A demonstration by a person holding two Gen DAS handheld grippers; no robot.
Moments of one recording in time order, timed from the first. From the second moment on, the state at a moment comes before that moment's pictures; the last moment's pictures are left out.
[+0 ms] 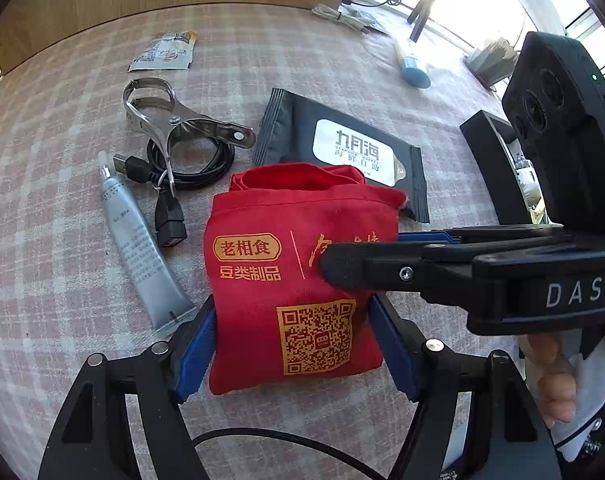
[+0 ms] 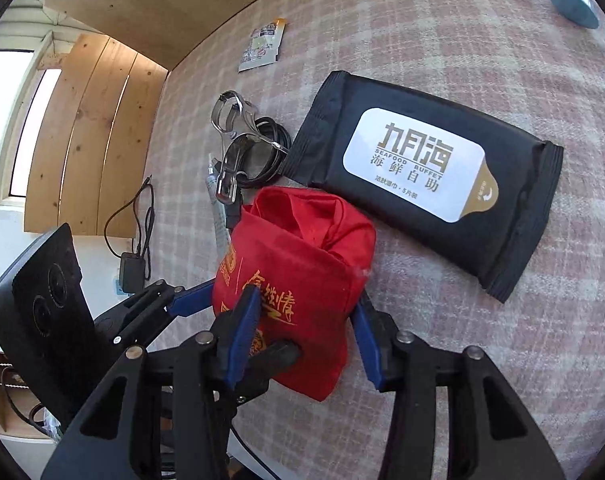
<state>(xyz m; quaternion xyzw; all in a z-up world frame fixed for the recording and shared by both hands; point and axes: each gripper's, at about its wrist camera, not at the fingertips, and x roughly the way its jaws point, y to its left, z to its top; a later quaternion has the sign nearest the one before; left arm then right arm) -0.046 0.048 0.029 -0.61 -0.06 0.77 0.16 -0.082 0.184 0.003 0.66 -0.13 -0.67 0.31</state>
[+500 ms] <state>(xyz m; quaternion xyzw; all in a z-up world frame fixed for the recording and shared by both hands) -0.097 0.147 0.089 -0.57 -0.02 0.78 0.25 -0.108 0.293 0.069 0.60 -0.18 -0.74 0.26</state>
